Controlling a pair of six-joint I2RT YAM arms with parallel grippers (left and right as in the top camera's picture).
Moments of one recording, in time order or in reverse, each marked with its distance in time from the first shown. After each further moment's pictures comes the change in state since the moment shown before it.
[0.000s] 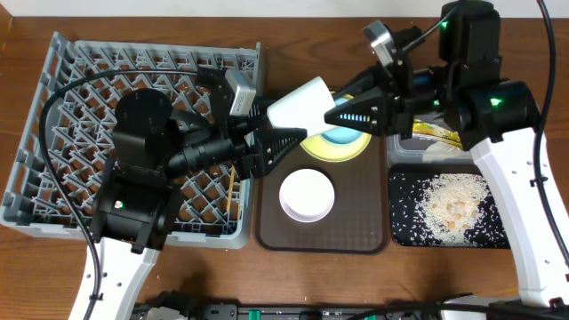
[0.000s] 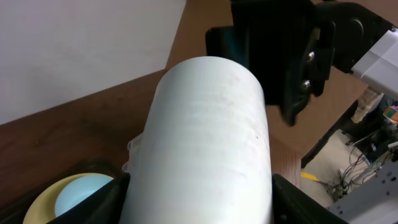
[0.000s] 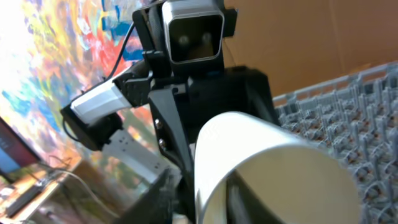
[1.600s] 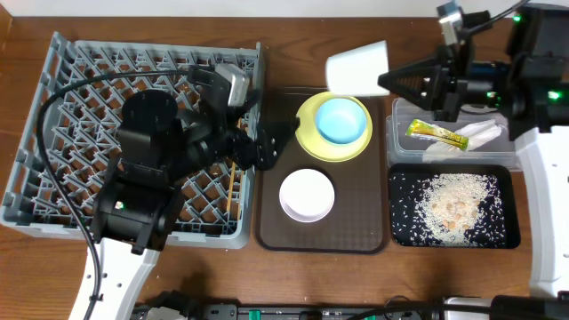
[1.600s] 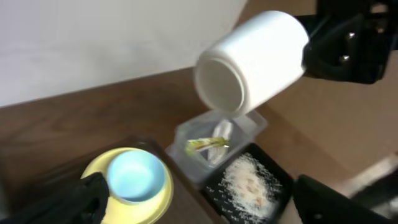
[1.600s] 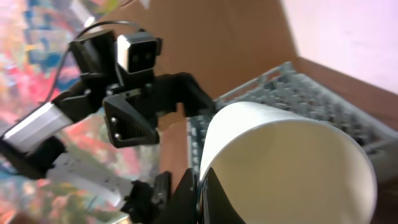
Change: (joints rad) left arm -0.006 -0.002 0.000 -0.093 -0.228 -0.002; right arm -0.238 0.000 0.000 -0.137 0.060 -0.092
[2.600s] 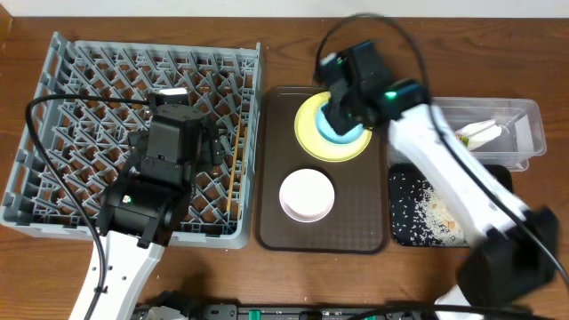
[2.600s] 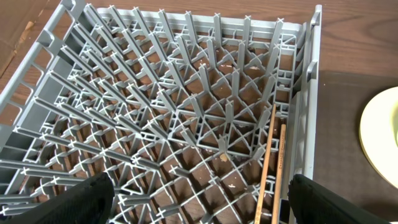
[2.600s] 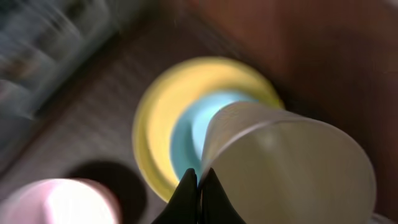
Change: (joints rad) left arm -0.027 0.026 0.000 -0.492 -1.092 -0.036; right arm 0.457 0.220 -0.064 0.009 1.428 -0.001
